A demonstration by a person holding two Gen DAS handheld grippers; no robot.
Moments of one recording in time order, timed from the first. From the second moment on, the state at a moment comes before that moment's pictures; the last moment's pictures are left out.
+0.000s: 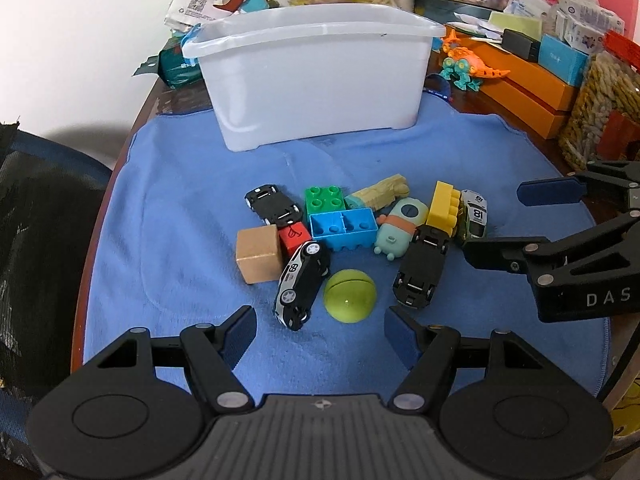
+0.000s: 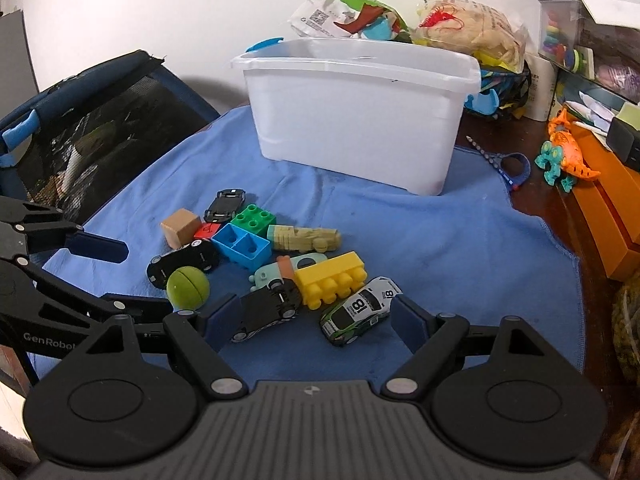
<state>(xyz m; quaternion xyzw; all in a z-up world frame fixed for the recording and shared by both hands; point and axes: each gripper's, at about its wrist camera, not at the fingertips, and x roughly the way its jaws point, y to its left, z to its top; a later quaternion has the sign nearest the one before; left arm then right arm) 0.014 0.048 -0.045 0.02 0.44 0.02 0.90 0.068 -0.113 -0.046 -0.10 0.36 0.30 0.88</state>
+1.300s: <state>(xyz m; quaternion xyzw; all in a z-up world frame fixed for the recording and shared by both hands) 0.025 0.066 -0.055 -0.02 0.45 0.00 0.89 0.075 -0.105 -0.054 -0.11 0.36 0.30 0.88</state>
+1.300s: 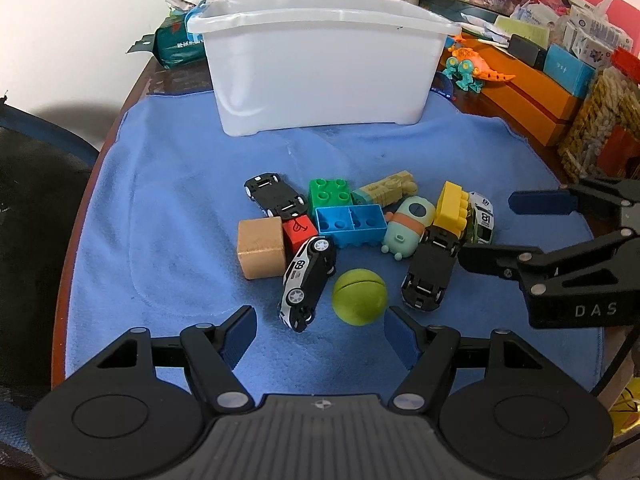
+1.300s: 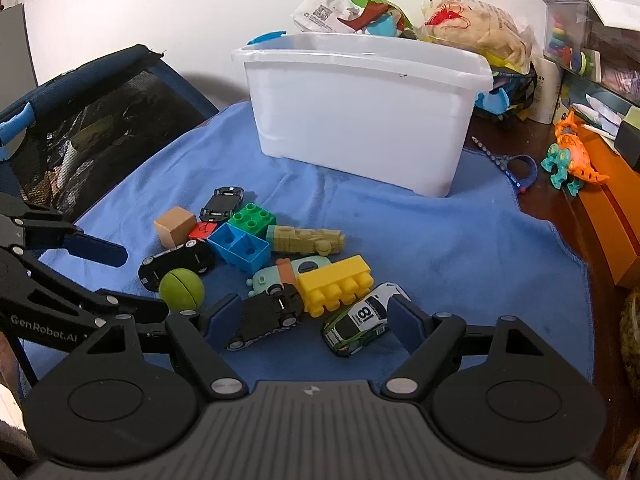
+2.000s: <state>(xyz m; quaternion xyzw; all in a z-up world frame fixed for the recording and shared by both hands) 0.031 0.085 -0.064 0.00 0.47 -0.03 0.88 0.097 -0.120 -0.071 -0.10 0.40 0.24 0.88</state>
